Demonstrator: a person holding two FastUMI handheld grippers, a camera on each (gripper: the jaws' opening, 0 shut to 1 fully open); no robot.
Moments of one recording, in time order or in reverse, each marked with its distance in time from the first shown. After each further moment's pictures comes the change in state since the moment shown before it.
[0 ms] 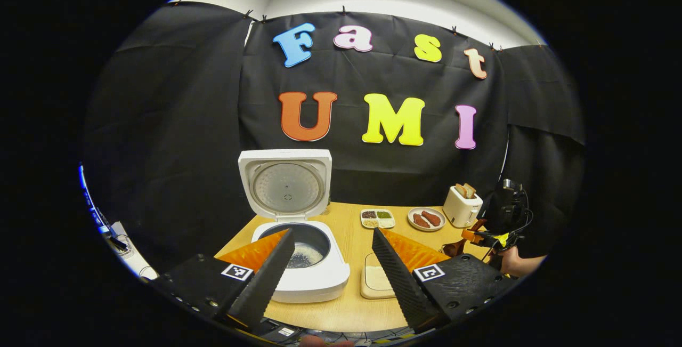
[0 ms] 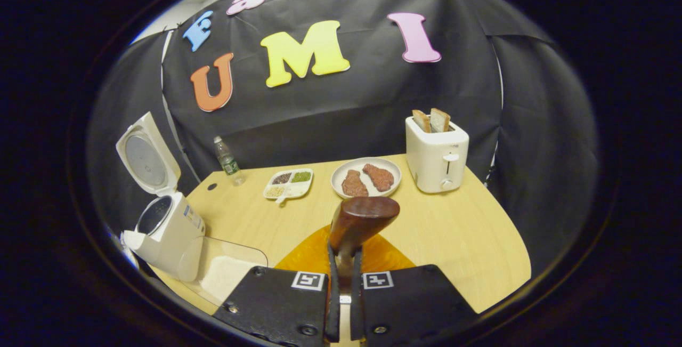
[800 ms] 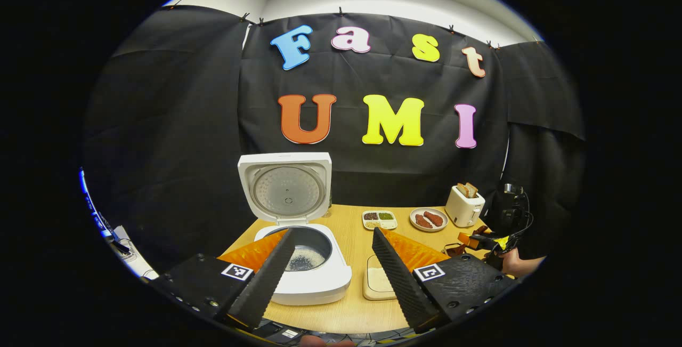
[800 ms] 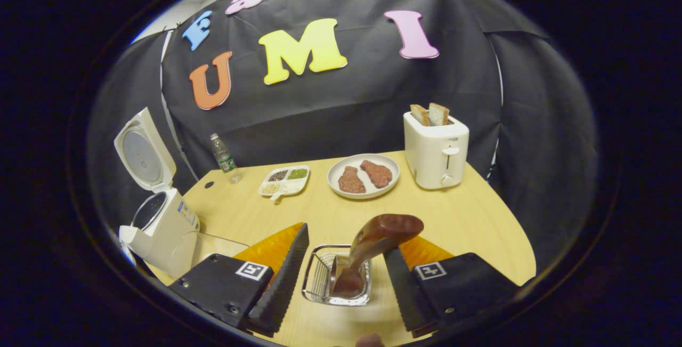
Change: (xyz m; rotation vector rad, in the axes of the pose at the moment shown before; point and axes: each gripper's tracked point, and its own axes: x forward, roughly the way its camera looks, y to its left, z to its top) left arm 0.001 -0.003 0.009 0.007 -0.035 -0.001; right arm -0.004 -0.018 0.008 0.018 -0.035 -0.034
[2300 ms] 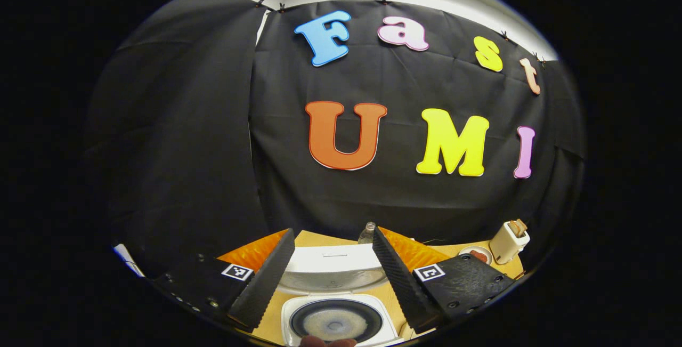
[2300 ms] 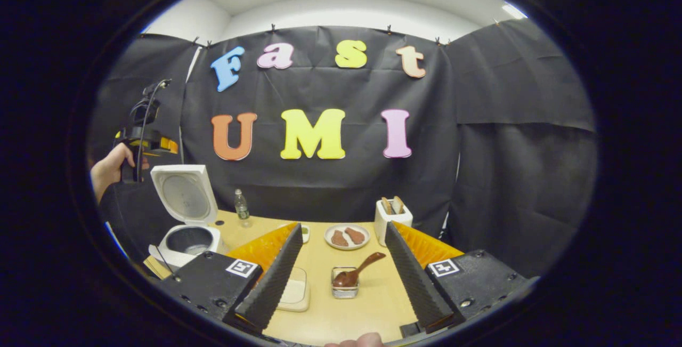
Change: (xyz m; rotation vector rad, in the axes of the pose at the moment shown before) left arm 0.252 0.144 0.113 -0.044 0.037 0.121; right arm -0.282 0.084 0.091 -0.138 -0.316 -0.169
